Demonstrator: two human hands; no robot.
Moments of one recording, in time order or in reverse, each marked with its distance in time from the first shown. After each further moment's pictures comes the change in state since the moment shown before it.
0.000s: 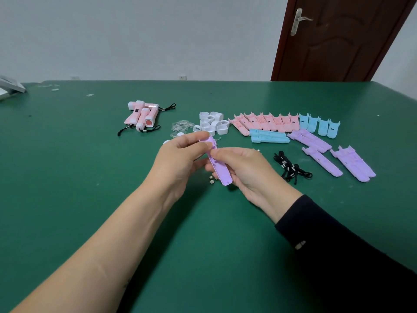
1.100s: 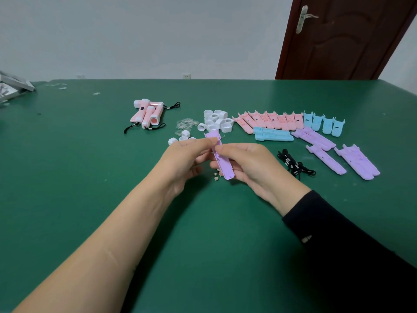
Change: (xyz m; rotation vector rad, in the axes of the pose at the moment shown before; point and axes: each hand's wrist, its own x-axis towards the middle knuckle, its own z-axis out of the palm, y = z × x) left_hand -0.002 0.006 -0.005 0.282 -0.104 -0.134; right_hand -0.005 -0.008 -0.004 -0.074 -0.037 0.008
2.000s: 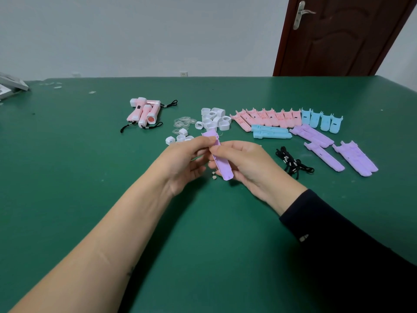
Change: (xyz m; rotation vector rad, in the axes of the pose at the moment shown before) left_hand 0.002 0.002 0.002 -0.142 -0.036 -0.095; right_hand 0.004 0.007 0.002 -0.011 -0.022 -0.035
